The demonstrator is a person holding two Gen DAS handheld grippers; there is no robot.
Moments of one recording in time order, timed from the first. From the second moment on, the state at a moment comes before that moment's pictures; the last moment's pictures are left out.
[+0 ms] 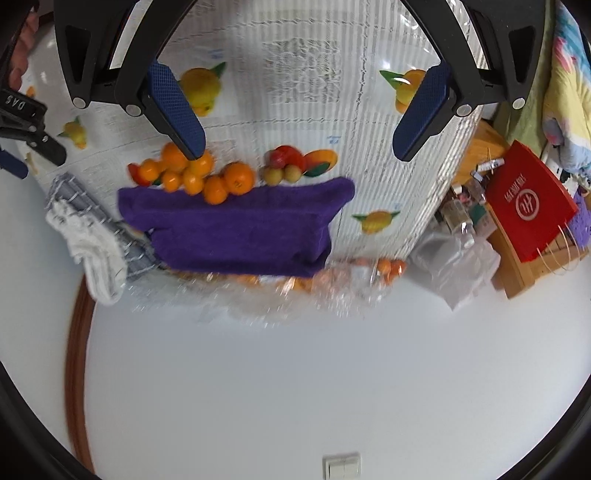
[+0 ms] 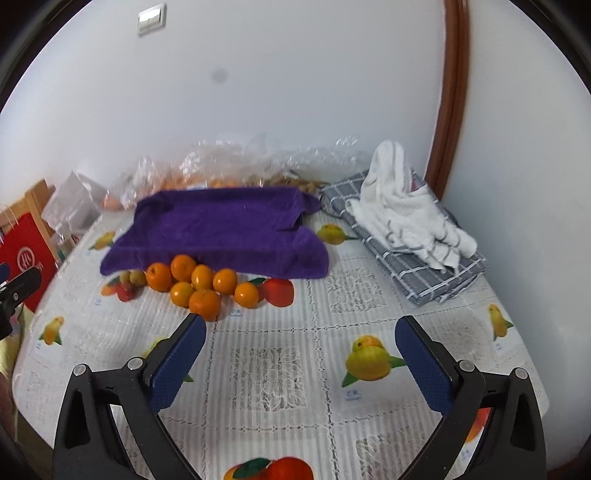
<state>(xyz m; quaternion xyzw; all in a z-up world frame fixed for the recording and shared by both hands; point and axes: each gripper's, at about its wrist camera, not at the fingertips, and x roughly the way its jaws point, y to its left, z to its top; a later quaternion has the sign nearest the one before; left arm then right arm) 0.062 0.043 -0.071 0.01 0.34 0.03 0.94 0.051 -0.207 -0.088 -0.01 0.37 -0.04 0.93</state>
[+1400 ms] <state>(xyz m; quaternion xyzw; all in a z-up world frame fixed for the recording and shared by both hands) 0.160 0.077 -0.182 -0.03 0.45 -0.06 0.89 0.186 -0.182 -0.196 -0.02 0.46 0.10 0.88</state>
